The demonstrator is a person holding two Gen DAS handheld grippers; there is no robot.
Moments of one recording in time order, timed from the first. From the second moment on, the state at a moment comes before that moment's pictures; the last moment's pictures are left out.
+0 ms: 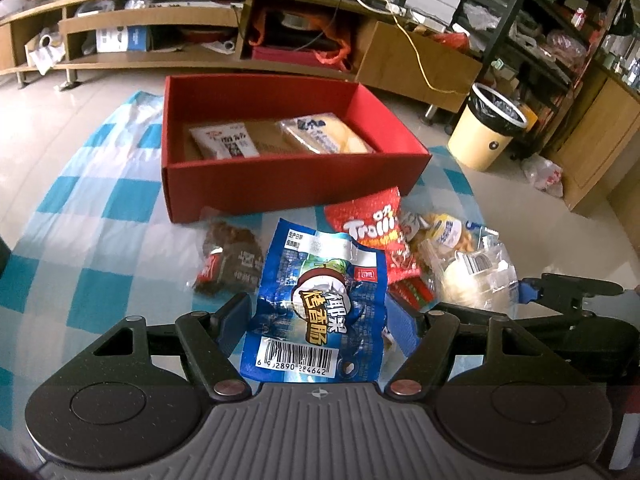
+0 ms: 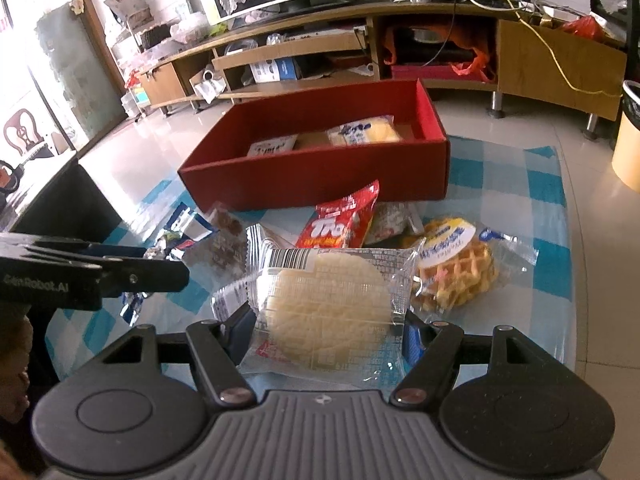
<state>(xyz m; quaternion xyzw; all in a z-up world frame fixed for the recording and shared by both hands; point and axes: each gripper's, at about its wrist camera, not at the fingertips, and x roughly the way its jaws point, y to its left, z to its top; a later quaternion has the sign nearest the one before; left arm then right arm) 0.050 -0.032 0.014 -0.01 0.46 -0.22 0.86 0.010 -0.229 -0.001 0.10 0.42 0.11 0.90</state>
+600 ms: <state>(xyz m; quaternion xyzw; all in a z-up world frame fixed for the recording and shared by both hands) 0.093 -0.042 0.035 -0.03 0.42 -0.21 0.88 0.057 -0.236 0.024 0.12 0.38 0.11 0.91</state>
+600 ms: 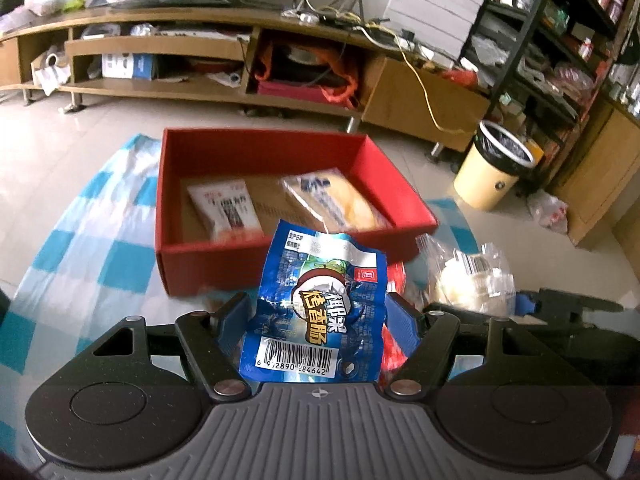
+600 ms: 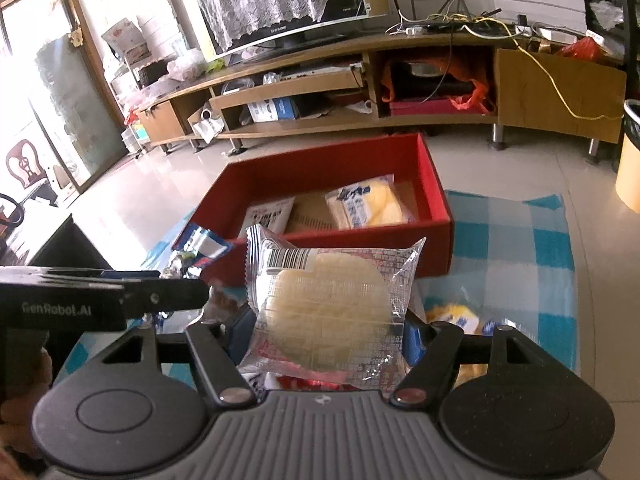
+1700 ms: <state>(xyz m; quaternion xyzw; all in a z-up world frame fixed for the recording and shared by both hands) 0.217 -0.047 -0.002 -0.04 0.44 -0.13 0.89 0.217 -0.228 -0.006 0.10 0.39 0.09 0.91</state>
